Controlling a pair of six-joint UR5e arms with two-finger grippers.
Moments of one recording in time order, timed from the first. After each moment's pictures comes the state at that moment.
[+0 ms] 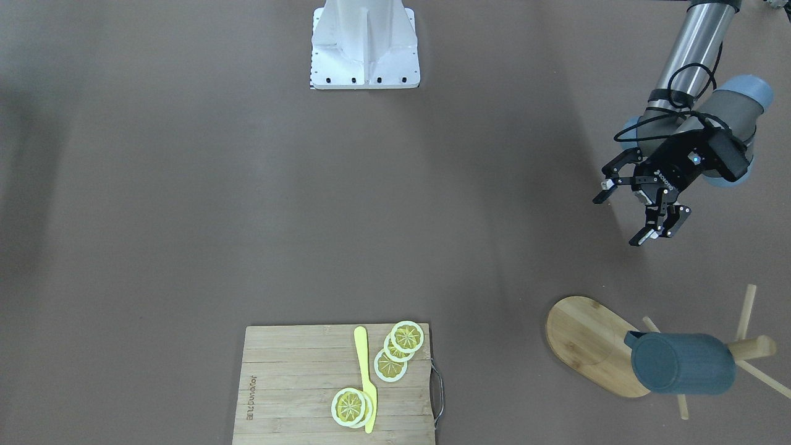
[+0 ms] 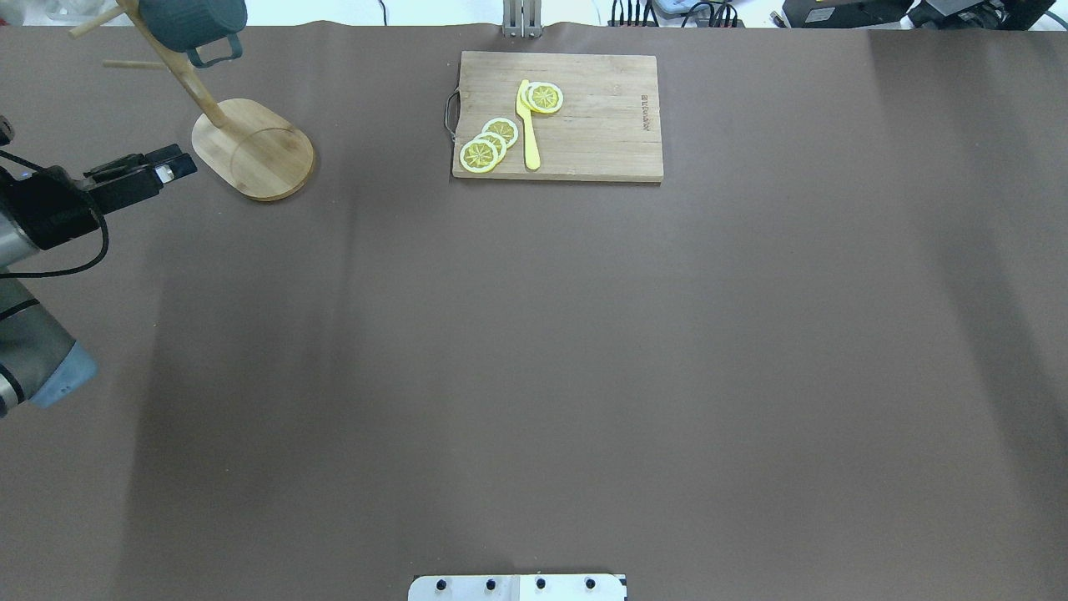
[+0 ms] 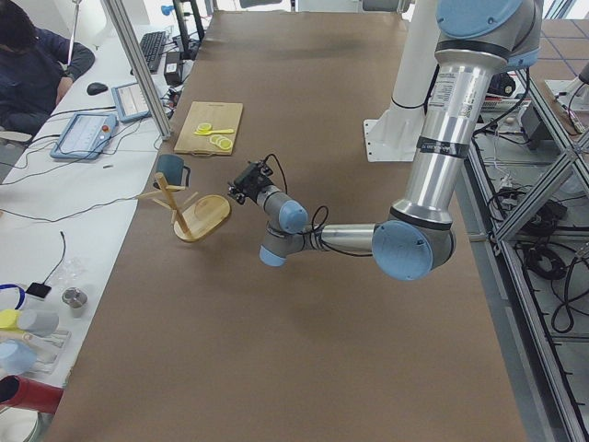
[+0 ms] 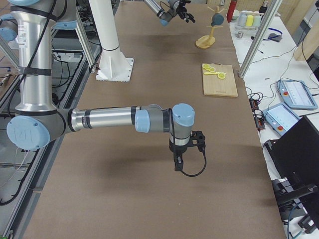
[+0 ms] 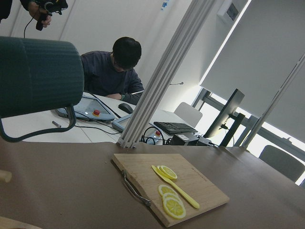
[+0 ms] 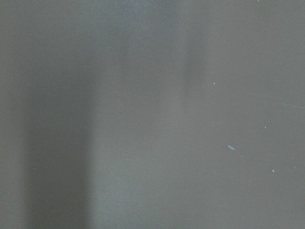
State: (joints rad) left arm -0.88 -1.79 -1.19 -3.66 -1.72 -0.82; right arm 1.54 -1.63 1.74 -1.65 2.21 -0.07
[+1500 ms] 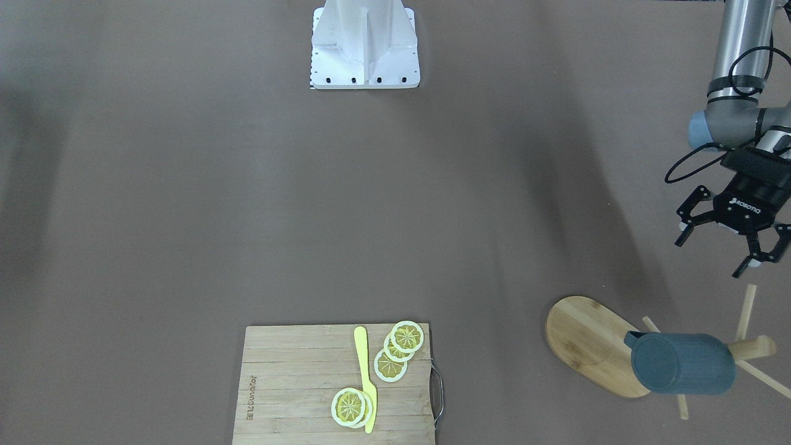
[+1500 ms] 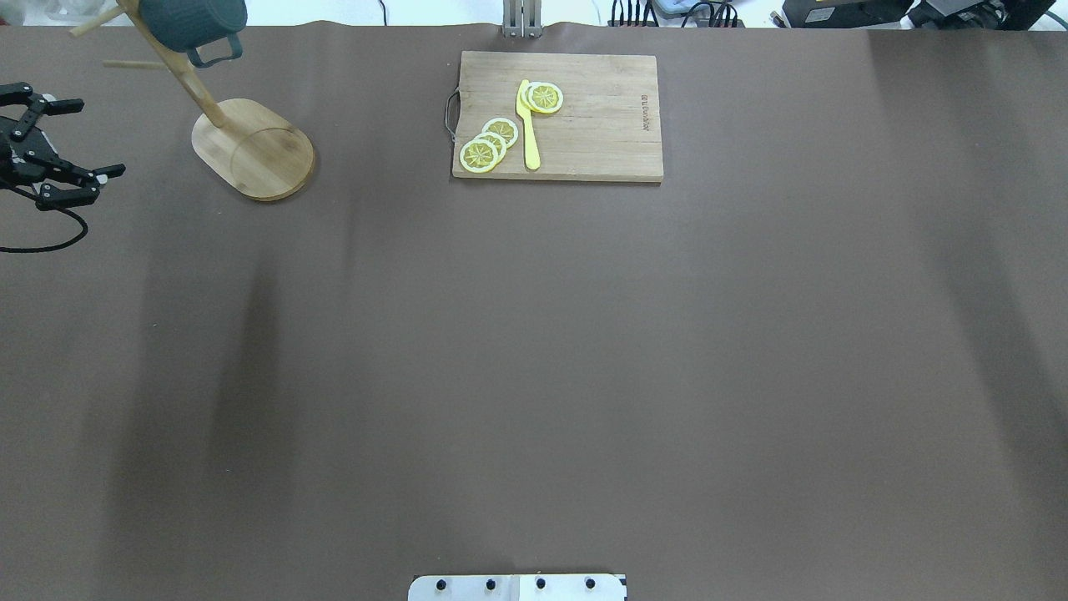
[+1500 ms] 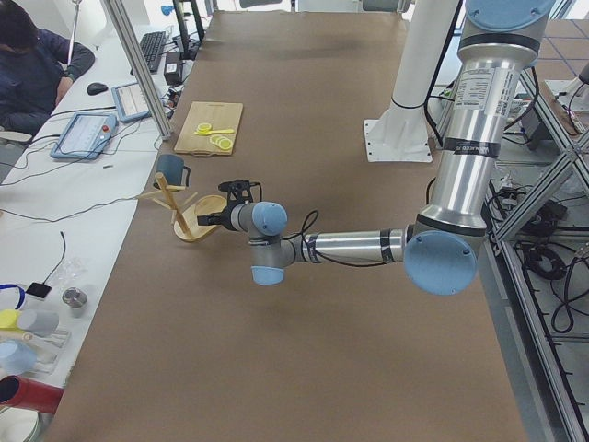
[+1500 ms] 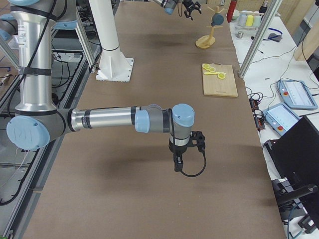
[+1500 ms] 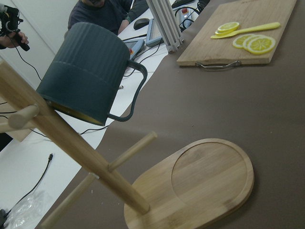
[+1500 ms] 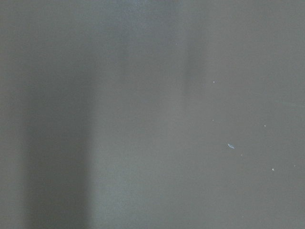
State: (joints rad) left arm -1.13 -1.72 -1.26 -3.11 -1.99 0.02; right arm 1.54 -1.63 1.74 -1.65 2.21 -0.07
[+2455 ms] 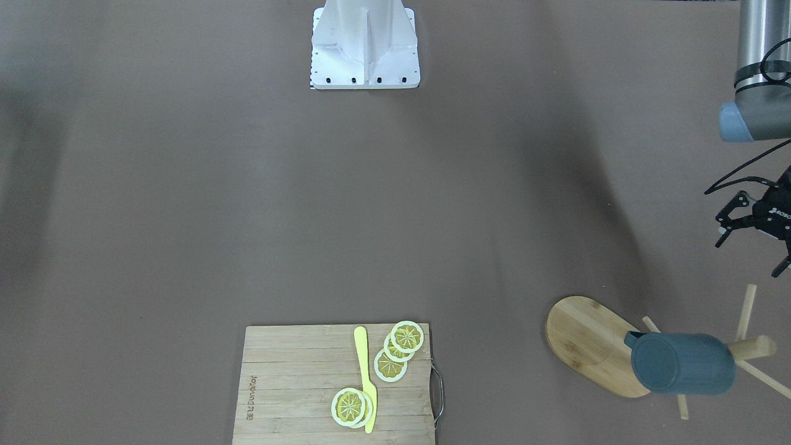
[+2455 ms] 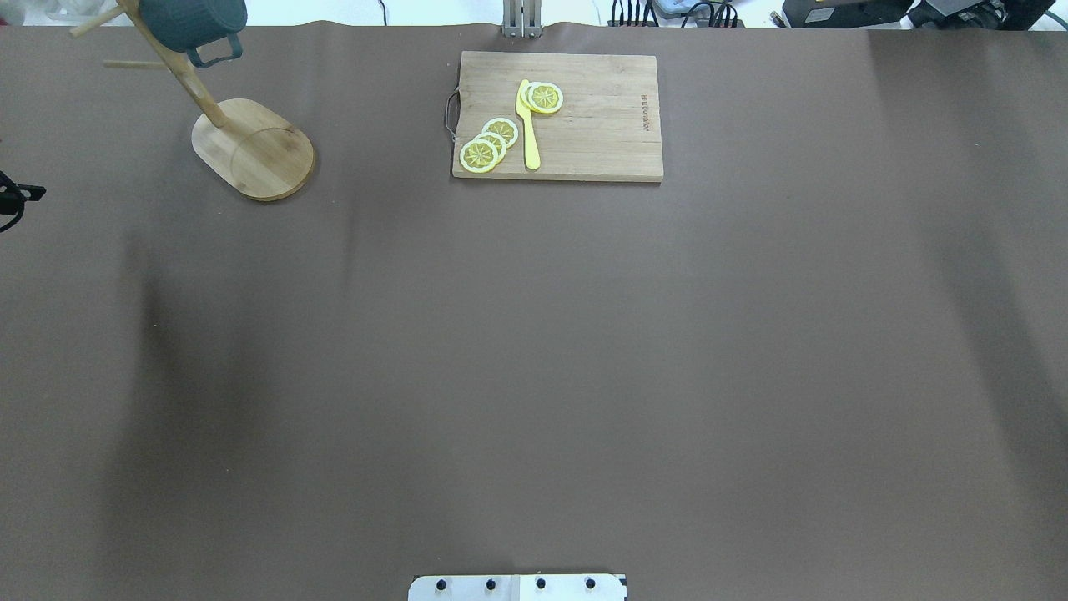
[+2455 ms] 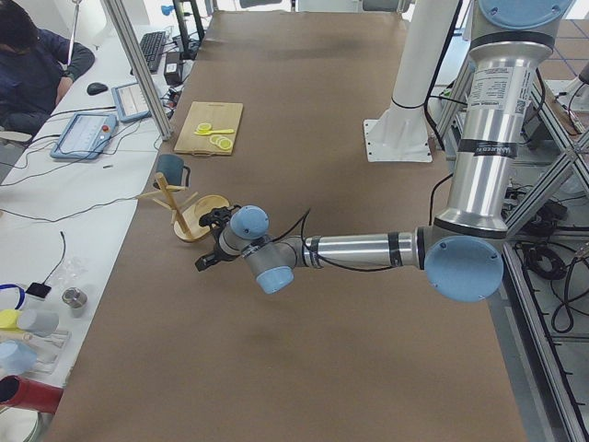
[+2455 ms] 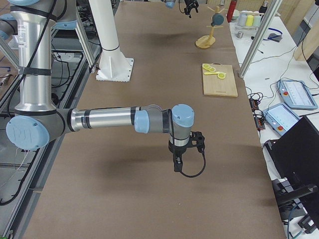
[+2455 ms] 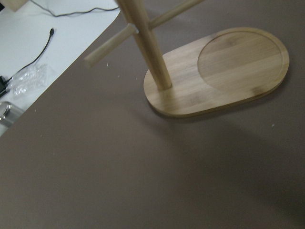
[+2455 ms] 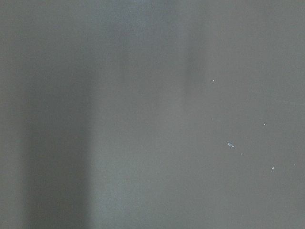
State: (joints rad) left arm -1.24 -1.68 -1.32 -2.59 -2.12 0.02; right arm 1.54 -1.63 1.74 -1.65 2.21 -0.07
